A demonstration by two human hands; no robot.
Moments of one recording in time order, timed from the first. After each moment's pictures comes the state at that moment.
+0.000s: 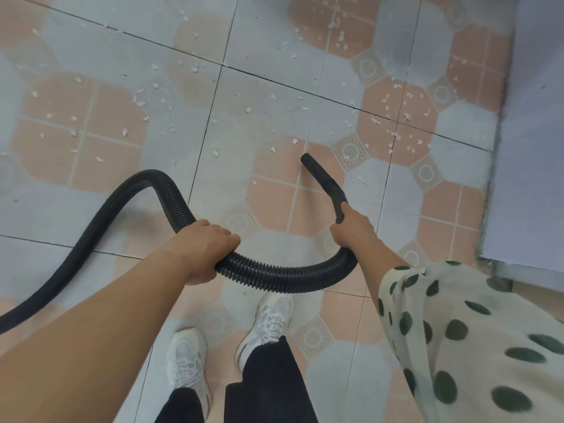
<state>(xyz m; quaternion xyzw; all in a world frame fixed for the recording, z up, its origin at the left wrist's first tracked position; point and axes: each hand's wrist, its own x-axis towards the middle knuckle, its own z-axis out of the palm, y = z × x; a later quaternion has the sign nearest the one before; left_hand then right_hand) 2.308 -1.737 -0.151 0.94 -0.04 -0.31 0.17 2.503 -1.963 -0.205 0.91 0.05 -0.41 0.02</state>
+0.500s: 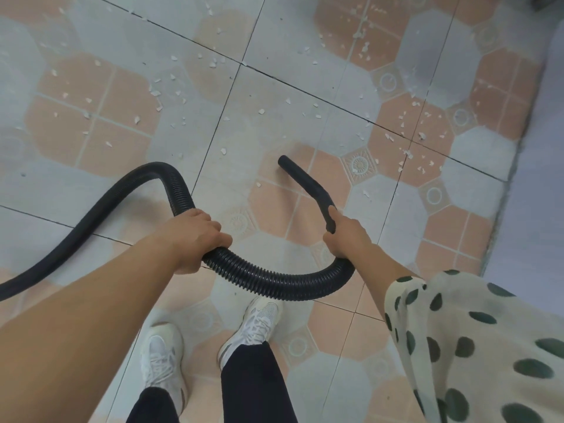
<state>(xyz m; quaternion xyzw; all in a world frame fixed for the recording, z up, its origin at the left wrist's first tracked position) 2.320 -1.723 -0.157 0.93 -0.04 -0.35 0.13 2.526 -1.949 -0.205 0.87 0.17 -0.46 0.07</state>
